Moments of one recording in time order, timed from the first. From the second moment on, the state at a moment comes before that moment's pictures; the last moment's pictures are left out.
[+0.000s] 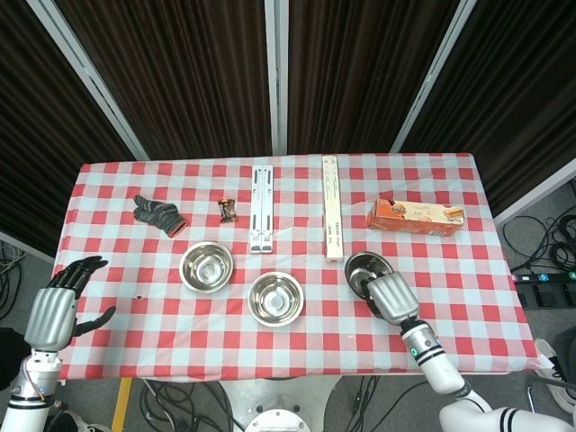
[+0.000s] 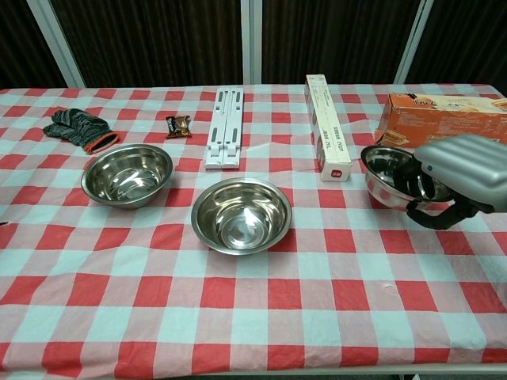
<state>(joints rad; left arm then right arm) -0.11 -1.26 -0.05 -1.63 1.57 1.55 -0.05 0.48 -1.51 0.05 -1.52 -1.34 1.08 -0.49</state>
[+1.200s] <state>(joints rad) -0.08 -1.25 -0.07 -1.58 1.52 1.56 -0.10 0.75 -1.72 0.13 -1.59 -1.29 0.90 -0.66</state>
